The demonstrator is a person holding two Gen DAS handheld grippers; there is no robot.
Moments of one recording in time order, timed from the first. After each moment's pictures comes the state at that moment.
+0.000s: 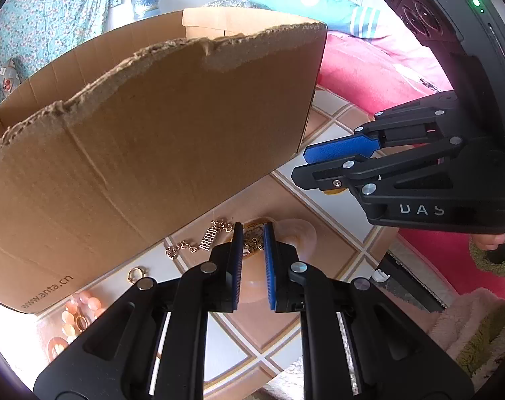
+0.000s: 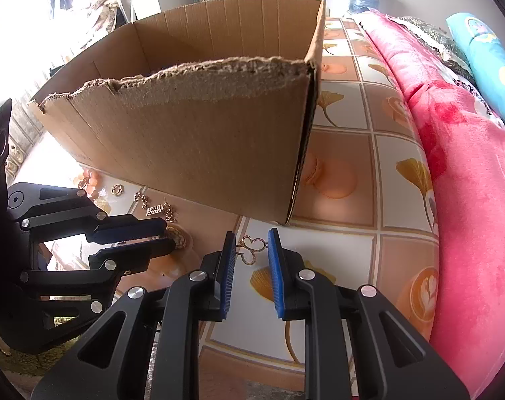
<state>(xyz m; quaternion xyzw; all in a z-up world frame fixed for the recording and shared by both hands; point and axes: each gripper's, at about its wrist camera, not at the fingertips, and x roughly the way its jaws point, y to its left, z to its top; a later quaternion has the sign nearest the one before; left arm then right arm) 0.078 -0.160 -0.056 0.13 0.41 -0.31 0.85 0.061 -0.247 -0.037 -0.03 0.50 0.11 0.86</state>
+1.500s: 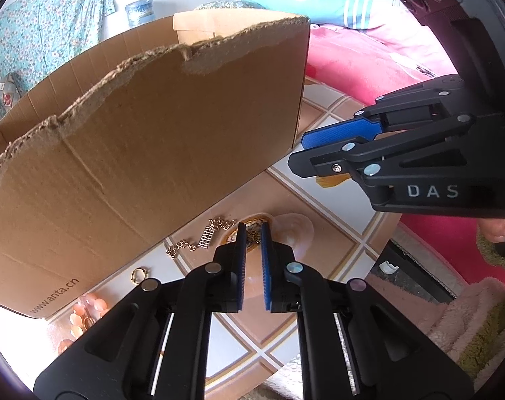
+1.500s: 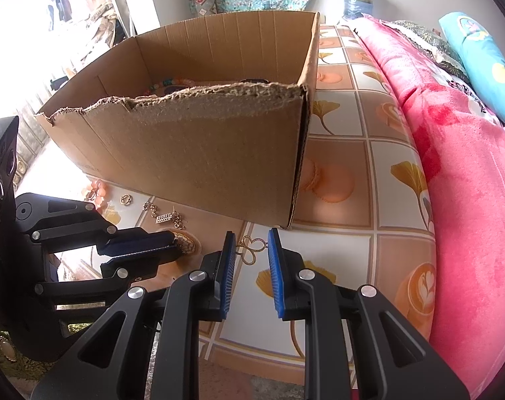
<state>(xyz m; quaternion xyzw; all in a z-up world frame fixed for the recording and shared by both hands) 0.062 -0.180 -0.058 0.16 0.40 -0.31 0.85 0.049 -0.251 -0.030 -0.02 0.48 0.11 0.87</state>
